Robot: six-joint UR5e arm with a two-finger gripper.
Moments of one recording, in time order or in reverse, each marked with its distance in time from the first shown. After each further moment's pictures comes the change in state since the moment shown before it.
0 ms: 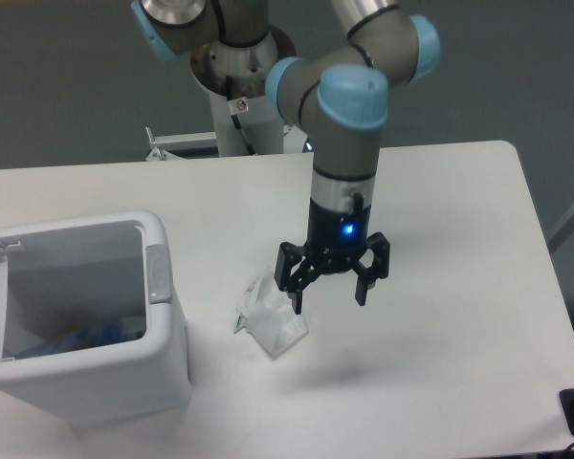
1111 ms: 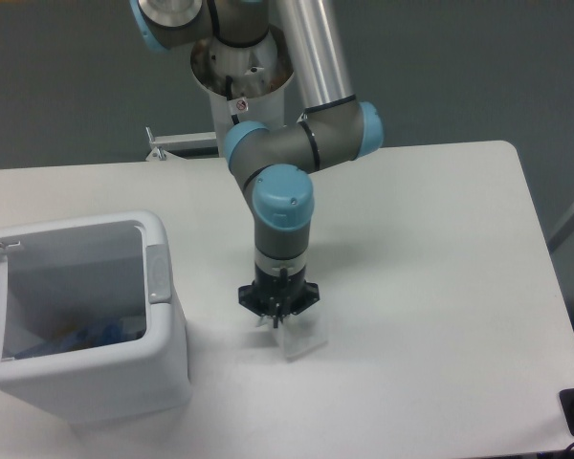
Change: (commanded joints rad) arm -0.079 -0.078 0.084 0.008 0.103 -0.006
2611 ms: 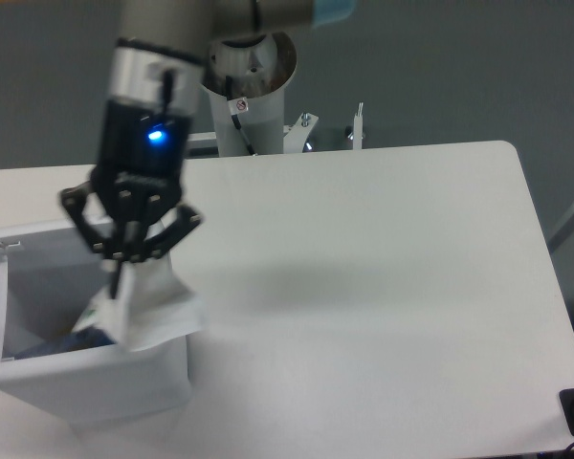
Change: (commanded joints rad) arm -0.300 0.174 0.261 0.006 -0.265 -0.491
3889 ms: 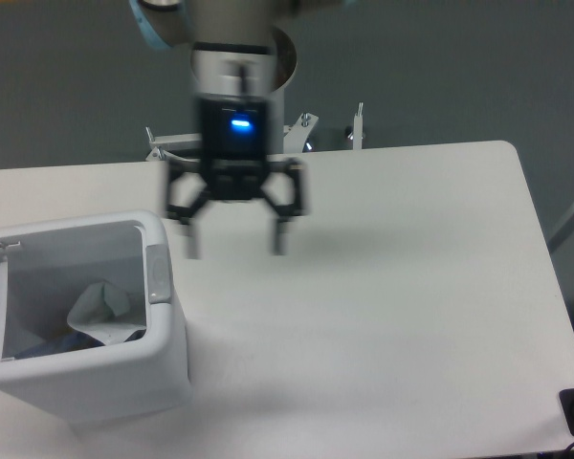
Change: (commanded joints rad) arm 0.409 0.147 -0.195 -0.015 0.126 0.445
